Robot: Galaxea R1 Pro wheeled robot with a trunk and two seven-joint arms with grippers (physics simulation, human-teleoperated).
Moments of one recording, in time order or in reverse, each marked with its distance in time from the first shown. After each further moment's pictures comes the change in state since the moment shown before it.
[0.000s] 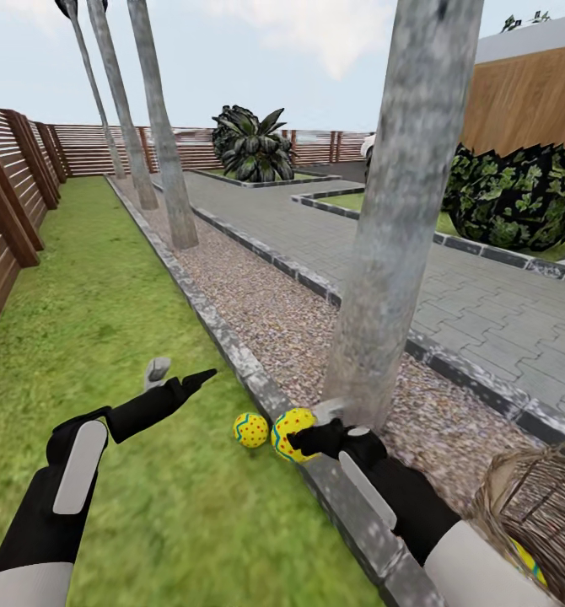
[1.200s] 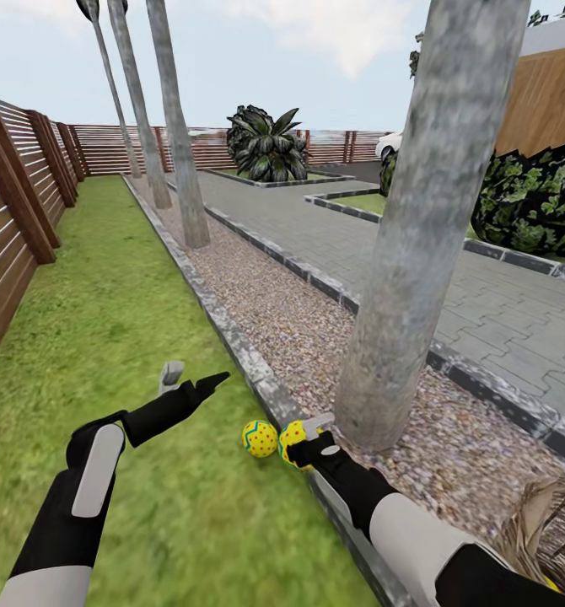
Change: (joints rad) left arm 0.009 -0.065 -0.010 0.015 -0.003 -0.004 0.001; right arm -0.168 0.214 -0.003 0.712 0.183 -0.409 -0.051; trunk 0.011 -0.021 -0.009
